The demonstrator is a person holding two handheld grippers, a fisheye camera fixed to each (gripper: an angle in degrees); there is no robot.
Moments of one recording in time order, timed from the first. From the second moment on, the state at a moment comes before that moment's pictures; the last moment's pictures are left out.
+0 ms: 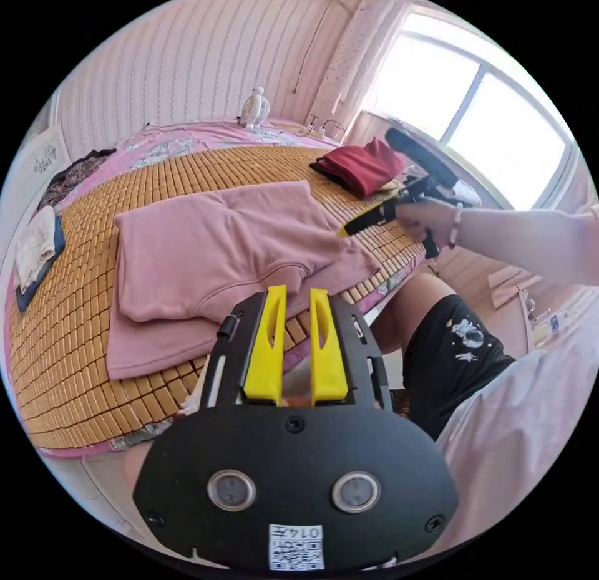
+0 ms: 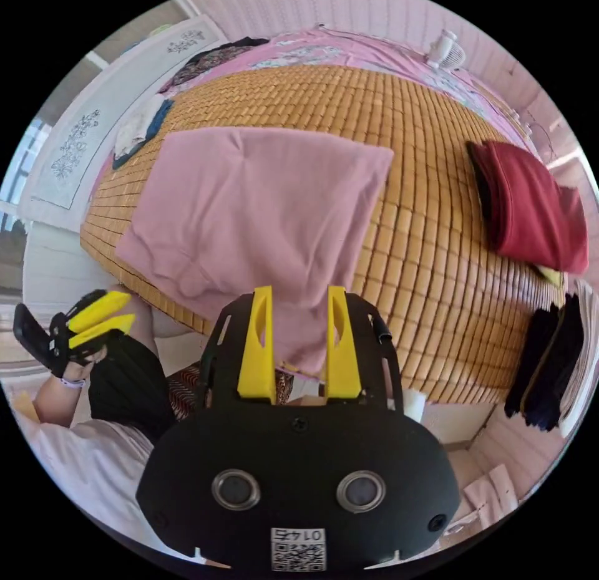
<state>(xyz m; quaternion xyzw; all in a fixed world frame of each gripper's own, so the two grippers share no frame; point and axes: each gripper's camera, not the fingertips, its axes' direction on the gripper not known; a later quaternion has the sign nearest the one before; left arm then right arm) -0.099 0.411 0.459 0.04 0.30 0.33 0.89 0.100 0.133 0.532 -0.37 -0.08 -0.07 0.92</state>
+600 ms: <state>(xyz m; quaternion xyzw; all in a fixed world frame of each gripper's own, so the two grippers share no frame) -0.077 0.503 0.401 0.07 0.27 0.46 0.84 0.281 0.260 0.380 -0.24 -0.39 0.14 0.88</state>
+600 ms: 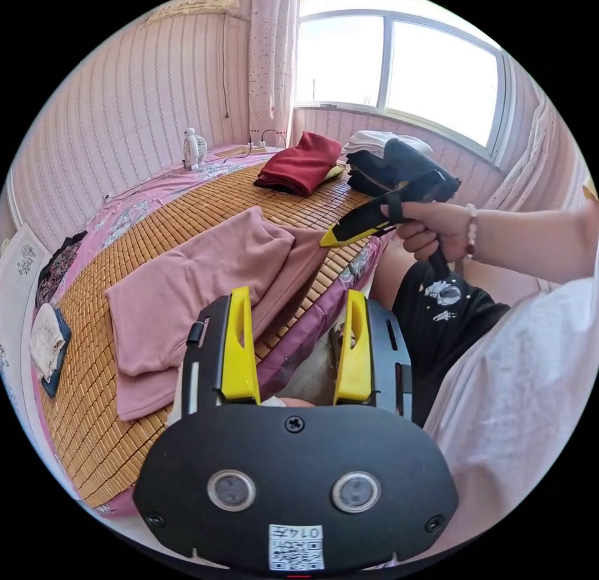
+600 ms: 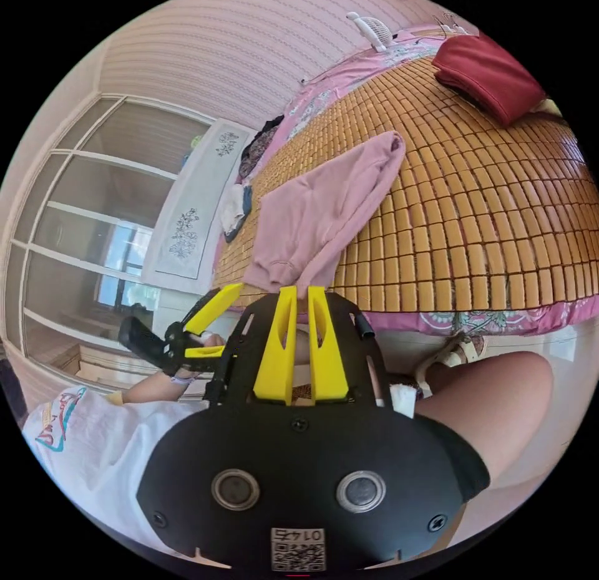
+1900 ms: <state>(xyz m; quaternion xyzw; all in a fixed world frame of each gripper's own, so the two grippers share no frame) -0.140 0.401 0.309 0.04 0.52 0.35 0.78 0.486 0.292 0.242 -0.05 -0.40 0.35 0.85</state>
